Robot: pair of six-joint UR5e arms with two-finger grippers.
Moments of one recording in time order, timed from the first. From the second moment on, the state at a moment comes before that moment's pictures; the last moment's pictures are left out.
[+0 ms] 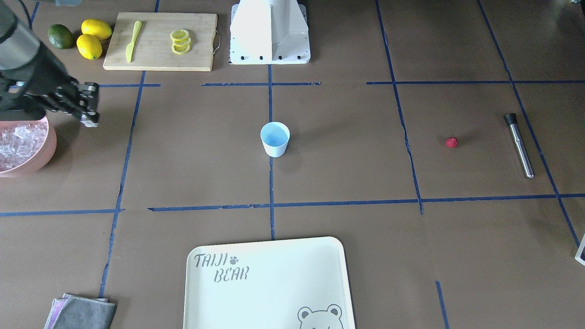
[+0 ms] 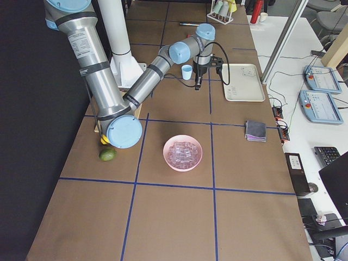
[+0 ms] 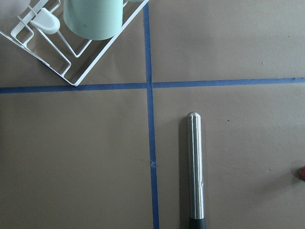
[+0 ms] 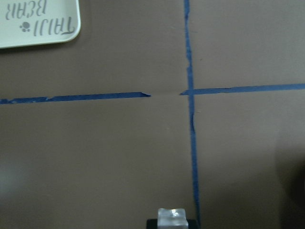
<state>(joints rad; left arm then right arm) -1.60 -1.50 -1.71 -1.54 -2.45 0.04 0.97 -1.13 2.05 -1.95 2.24 0.87</state>
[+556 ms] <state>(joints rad) -1.60 -1.51 -1.74 -1.54 -2.44 0.04 0.54 -0.77 1.82 -1.91 1.92 1.30</state>
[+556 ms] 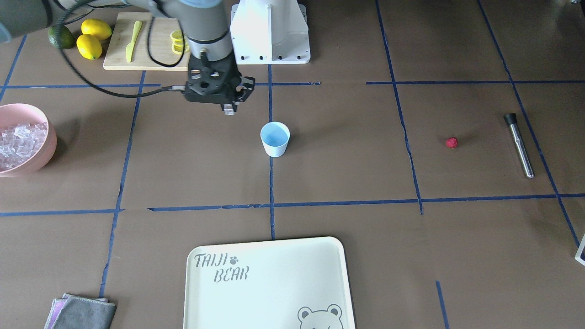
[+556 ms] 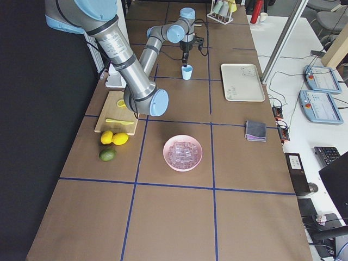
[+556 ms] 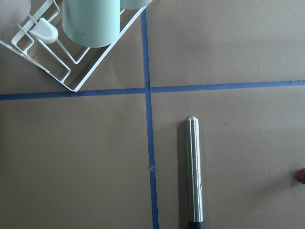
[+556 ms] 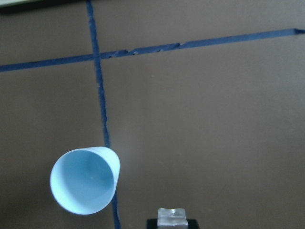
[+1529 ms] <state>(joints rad) -1.60 -1.50 -1.75 -1.54 -2.44 0.04 0.44 -0.65 1.57 -1.78 1.78 1.37</state>
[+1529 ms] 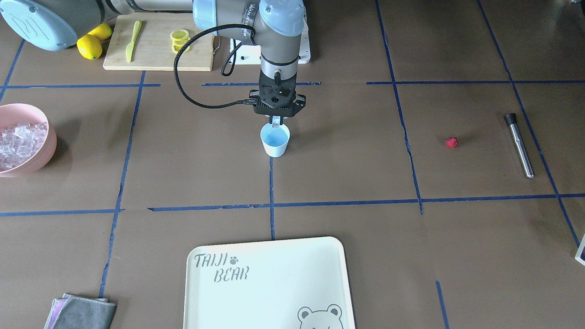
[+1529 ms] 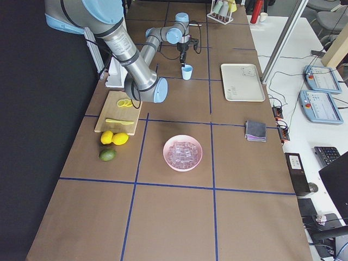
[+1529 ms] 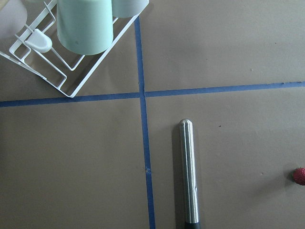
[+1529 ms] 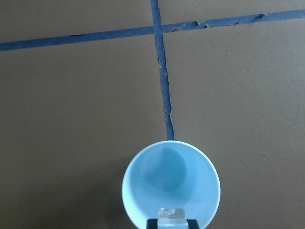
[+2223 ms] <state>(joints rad) -1.60 -1.50 -1.76 -1.54 -2.44 0.04 0.44 -0.65 1.56 -1.76 1.77 1.37</state>
